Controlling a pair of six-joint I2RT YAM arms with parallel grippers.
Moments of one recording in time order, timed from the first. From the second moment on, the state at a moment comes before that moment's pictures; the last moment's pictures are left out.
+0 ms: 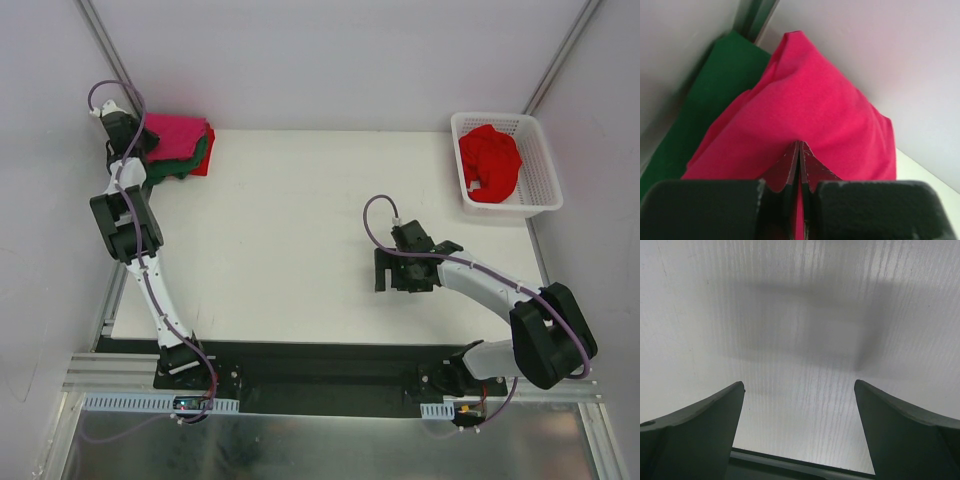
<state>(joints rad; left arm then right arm) 0.38 2.39 1.98 0.07 0.21 -0.51 0.56 1.36 0.74 -0.55 0.02 0.49</state>
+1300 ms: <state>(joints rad) 0.36 2.27 1.78 0.11 0.34 -0.59 0.59 1.32 0.75 -0.58 0.03 0.50</state>
